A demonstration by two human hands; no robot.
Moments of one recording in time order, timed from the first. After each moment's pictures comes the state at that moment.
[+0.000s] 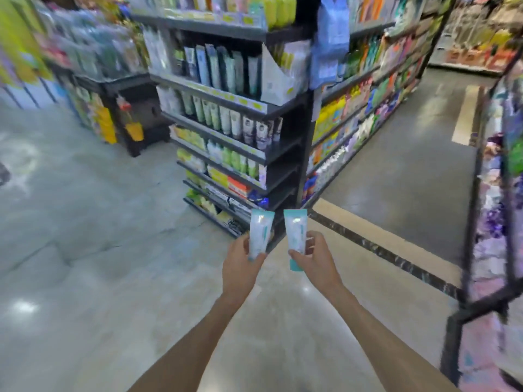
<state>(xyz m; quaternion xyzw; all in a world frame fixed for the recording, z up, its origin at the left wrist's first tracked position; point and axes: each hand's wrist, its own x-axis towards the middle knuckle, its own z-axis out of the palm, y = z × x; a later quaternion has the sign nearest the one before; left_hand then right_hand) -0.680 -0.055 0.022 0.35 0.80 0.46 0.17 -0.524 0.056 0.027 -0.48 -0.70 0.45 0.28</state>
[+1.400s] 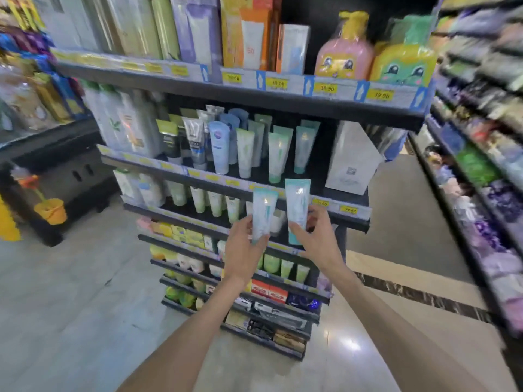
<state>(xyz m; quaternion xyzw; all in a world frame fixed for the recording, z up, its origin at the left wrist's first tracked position) -1.269 0.356 0.080 0.53 0.65 0.51 0.22 -1.088 0.394 0.125 -0.51 -0.64 0.36 0.45</state>
